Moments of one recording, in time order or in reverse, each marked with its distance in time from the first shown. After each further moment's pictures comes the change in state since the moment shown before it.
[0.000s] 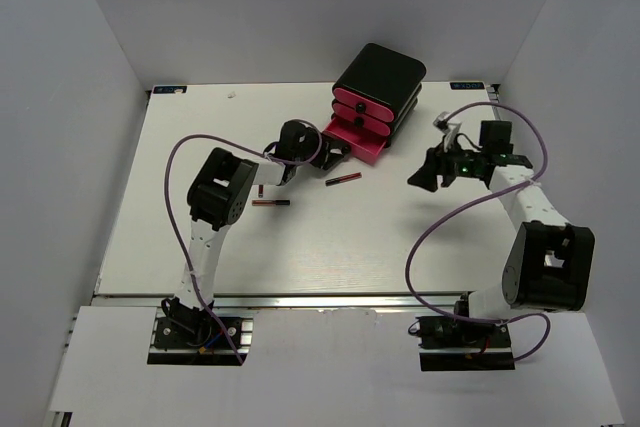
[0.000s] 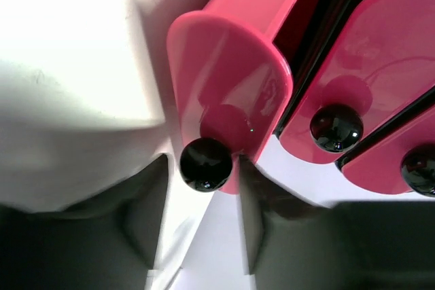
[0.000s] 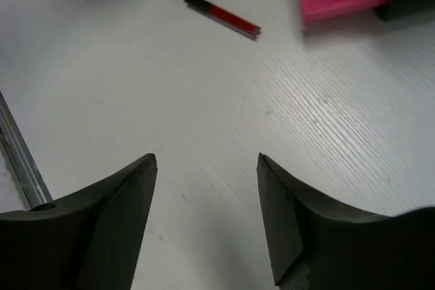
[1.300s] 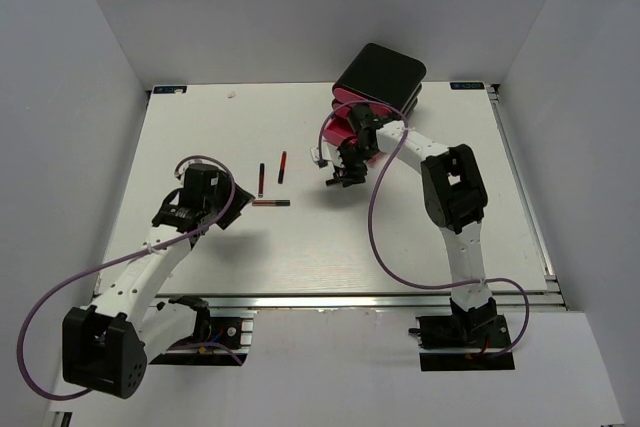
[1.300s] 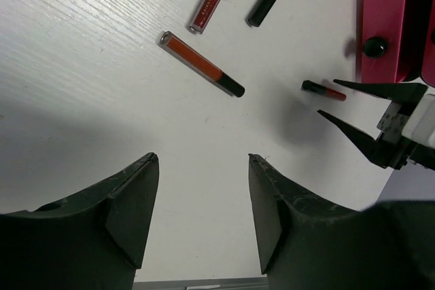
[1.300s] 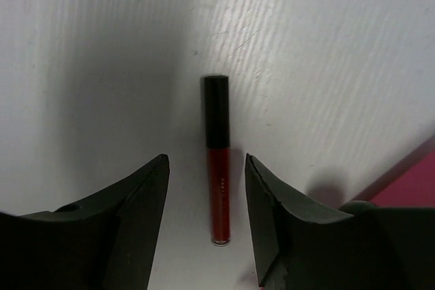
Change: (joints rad) left arm 0.219 -1.289 -0.714 -0.916 -0.336 0.539; right arm 0.587 0.760 0.749 -0.378 0.377 -0.919
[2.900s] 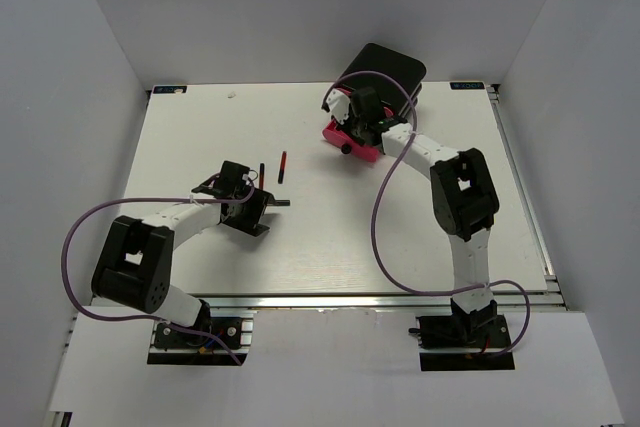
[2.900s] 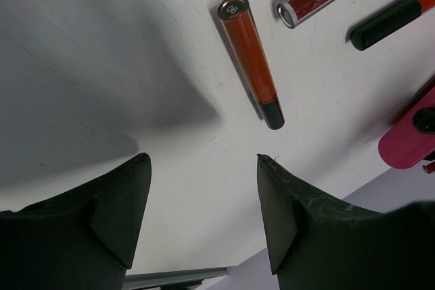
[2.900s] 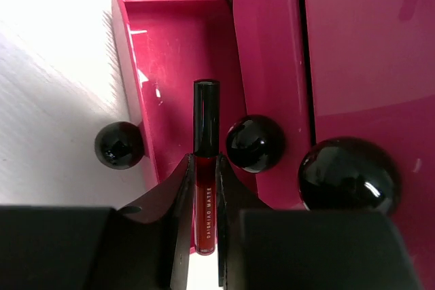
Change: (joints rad) left arm -0.074 0.452 0.040 0.108 0.111 -0.475; right arm 0.009 -0.108 -0.104 0.557 0.633 0.745
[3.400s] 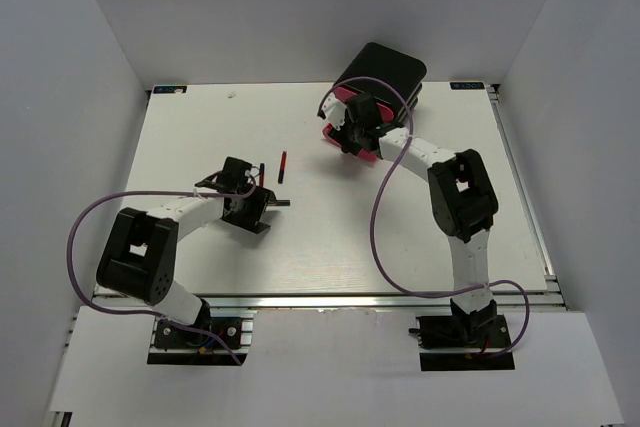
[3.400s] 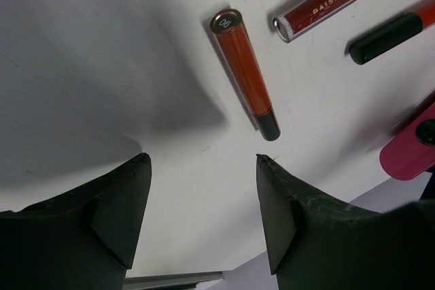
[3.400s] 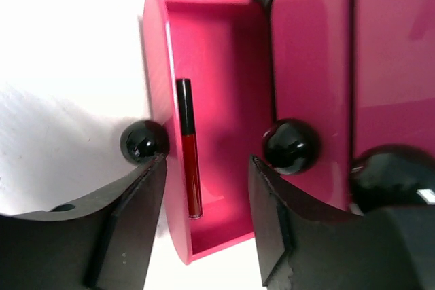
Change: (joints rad) left arm 0.000 0.045 0.037 -0.015 -0.009 -0.012; right arm 0.018 -0.001 -0.037 0.034 0.000 -0.035
